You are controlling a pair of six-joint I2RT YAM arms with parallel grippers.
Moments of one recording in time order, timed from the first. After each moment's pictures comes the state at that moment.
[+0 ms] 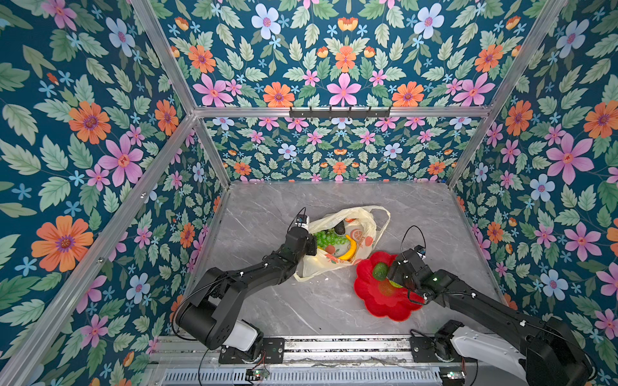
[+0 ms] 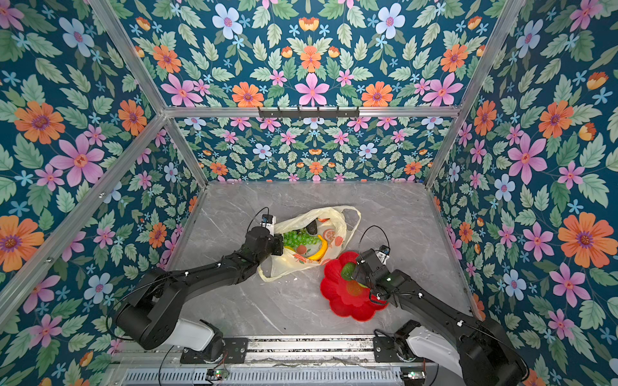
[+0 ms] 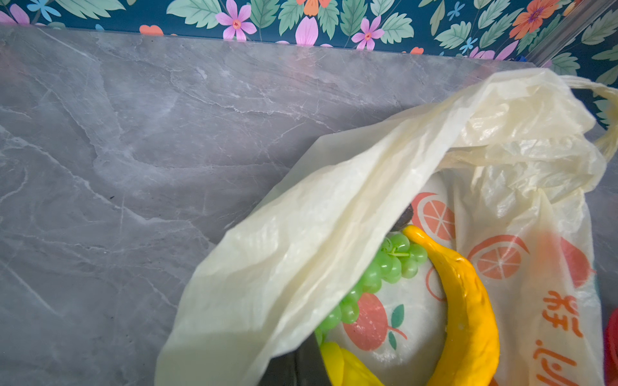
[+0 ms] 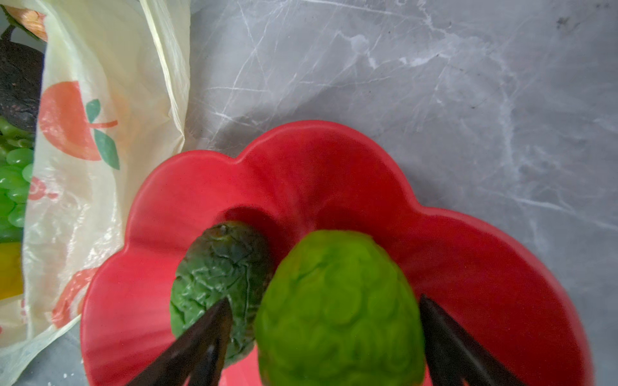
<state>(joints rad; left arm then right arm) -0.57 1.47 0.64 0.30 -0.17 -0.31 0.59 1.05 0.51 -0.50 0.24 0.97</state>
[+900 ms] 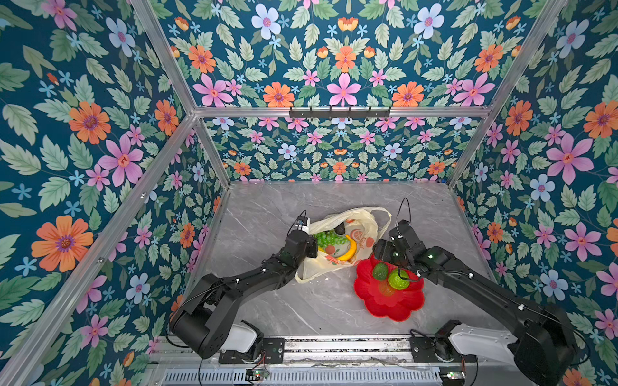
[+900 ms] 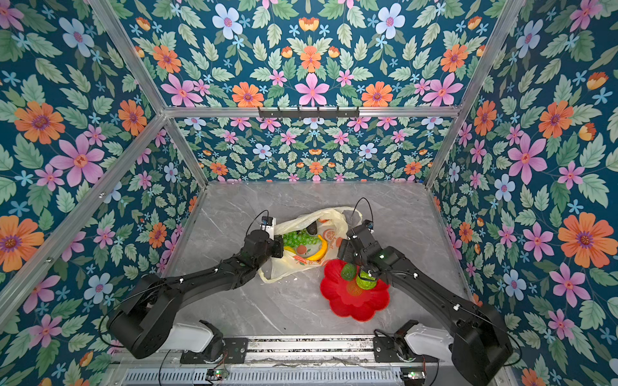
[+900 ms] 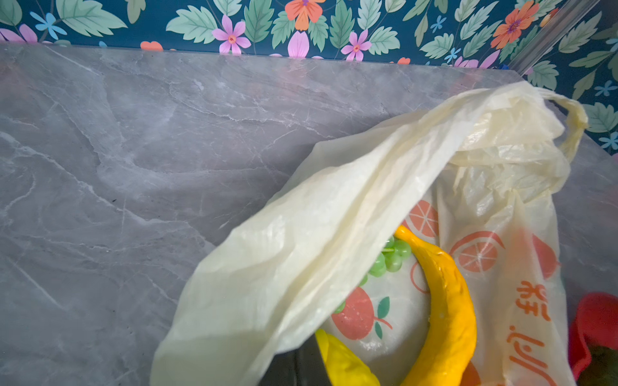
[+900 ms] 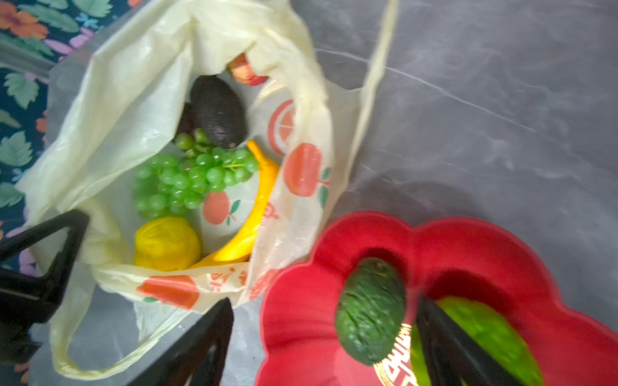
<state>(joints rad) -0.60 1.41 0.60 0.32 -0.20 -0.31 0.61 1.26 0.90 -0.51 0.10 0.76</state>
